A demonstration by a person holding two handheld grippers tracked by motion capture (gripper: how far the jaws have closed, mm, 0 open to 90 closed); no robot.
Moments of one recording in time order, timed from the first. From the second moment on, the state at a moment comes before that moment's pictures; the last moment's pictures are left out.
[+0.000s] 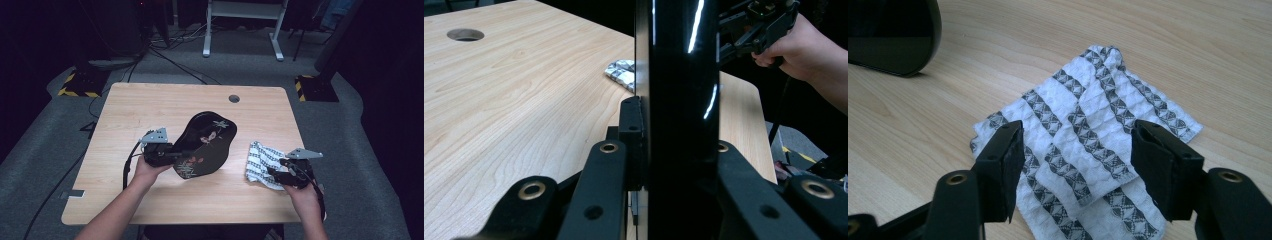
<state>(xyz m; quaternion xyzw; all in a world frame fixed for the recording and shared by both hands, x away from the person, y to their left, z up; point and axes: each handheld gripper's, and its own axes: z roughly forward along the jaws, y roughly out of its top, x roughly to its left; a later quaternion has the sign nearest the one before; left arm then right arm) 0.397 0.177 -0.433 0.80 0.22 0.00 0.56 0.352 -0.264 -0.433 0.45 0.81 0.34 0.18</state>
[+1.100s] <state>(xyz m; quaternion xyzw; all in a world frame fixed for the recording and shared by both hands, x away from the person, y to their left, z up) 0.387 0.213 -0.430 0.80 0.27 0.02 0.54 0.362 -0.259 -0.423 0.44 0.80 0.36 0.18</state>
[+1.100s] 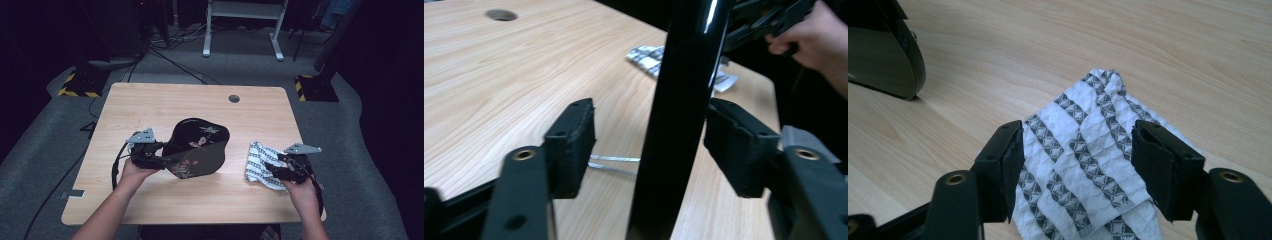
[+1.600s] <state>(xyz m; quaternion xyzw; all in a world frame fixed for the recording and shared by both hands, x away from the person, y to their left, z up) 0.354 0.256 -0.427 0.79 0.31 0.08 0.52 0.416 -0.233 -0.440 0.46 0.82 0.32 0.15</state>
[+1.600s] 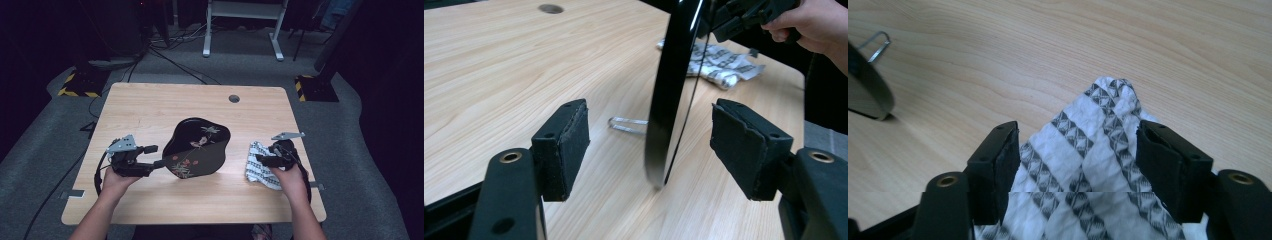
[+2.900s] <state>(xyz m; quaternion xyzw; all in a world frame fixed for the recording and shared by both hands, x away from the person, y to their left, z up) 0.348 0.252 -0.429 0.79 0.35 0.07 0.49 0.411 -0.224 -0.420 0.42 0.83 0.33 0.18</state>
